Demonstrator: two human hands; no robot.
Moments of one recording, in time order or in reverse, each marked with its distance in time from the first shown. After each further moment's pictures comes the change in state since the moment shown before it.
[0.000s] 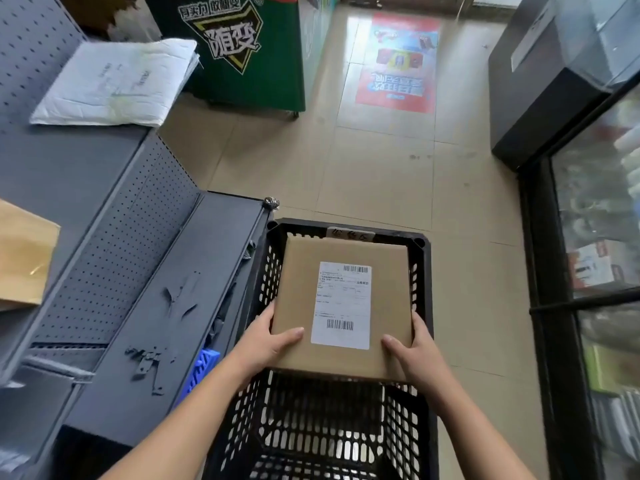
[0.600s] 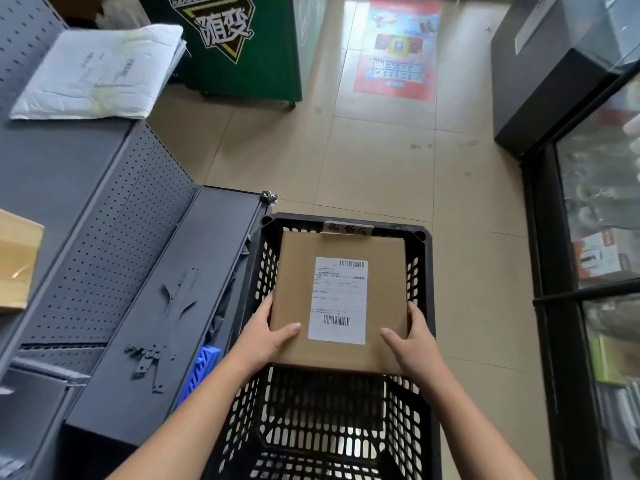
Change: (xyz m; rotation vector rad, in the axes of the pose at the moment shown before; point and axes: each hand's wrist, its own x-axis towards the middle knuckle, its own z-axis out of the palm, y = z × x) left_hand 0.014 -0.002 0.007 0.117 0.091 -0.020; right_hand 0.017 0.005 0.008 -0.077 0.075 0.000
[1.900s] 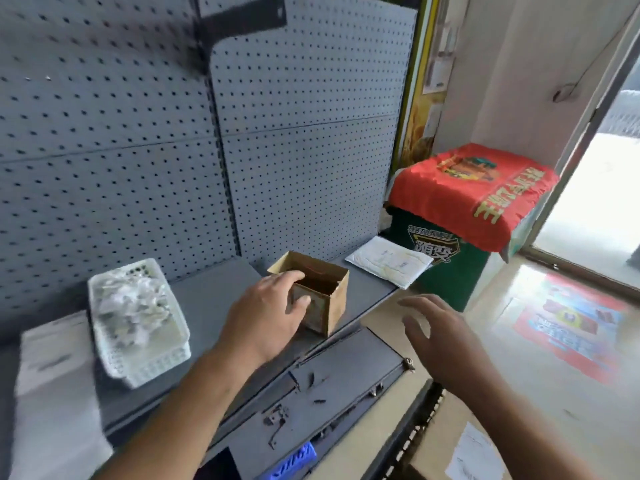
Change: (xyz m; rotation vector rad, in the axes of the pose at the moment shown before) left_hand -0.476 0.097 -0.231 0.508 1.126 0.285; right_hand -0.365 -0.338 0.052 -0.590 -0.050 -1.298
